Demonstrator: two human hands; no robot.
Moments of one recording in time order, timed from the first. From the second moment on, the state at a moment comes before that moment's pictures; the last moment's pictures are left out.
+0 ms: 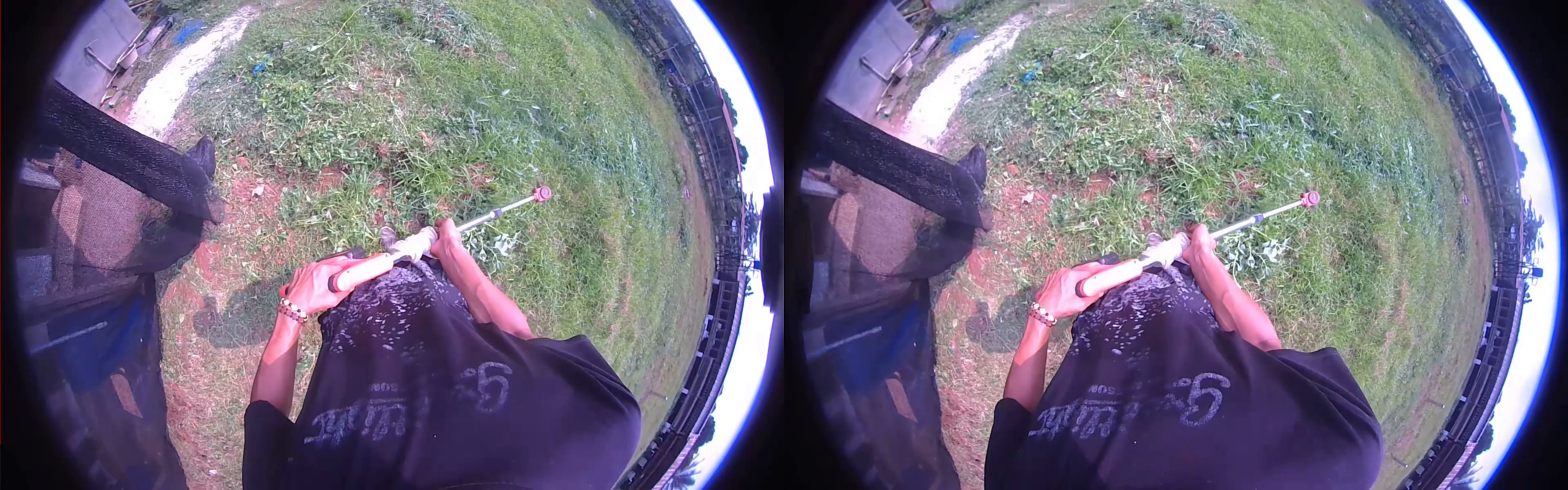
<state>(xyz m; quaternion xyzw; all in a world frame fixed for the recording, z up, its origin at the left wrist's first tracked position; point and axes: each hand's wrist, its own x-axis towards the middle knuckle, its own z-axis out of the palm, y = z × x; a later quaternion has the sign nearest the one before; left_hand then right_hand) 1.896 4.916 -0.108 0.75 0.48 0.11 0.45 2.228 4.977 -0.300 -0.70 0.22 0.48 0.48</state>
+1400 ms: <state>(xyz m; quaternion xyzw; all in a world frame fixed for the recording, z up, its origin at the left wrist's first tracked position) 1.958 4.850 -0.058 0.66 0.70 -0.04 0.27 2.072 5.026 -0.432 -0.76 -0.13 0.63 0.09</state>
